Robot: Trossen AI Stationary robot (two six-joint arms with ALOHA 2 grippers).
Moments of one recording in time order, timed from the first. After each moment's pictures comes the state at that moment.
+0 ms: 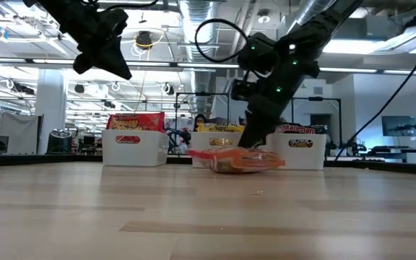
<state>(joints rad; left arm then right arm) 0.24 0.90 0.75 -0.46 -0.30 -0.47 -0.25 1.77 0.98 -0.22 -0.03 -0.09</state>
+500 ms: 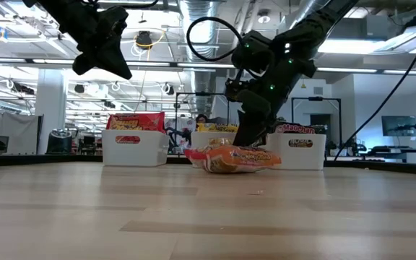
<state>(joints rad) 0.24 0.90 0.75 -0.46 -0.27 -0.50 -0.22 1.83 1.01 -0.23 -0.04 0.09</state>
